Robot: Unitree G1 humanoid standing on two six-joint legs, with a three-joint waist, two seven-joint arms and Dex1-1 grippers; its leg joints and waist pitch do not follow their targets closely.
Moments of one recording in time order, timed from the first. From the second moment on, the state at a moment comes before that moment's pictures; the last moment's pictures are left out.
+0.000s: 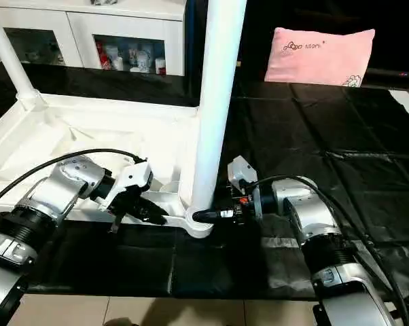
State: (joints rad) left arm -0.70 0.42 -0.37 0.61 0.03 0.13 -1.50; right arm -0.54 -0.38 0.17 0.55 0.22 0.12 1.45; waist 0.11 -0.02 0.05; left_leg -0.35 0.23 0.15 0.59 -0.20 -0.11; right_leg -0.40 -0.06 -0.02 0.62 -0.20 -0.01
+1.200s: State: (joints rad) left arm -0.80 0.13 -0.18 0.83 0.08 0.32 -0.76; right arm -0.67 -0.05 -0.07 0.78 0.12 0.16 0.49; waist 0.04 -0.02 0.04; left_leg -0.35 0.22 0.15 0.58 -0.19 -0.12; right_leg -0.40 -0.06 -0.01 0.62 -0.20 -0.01
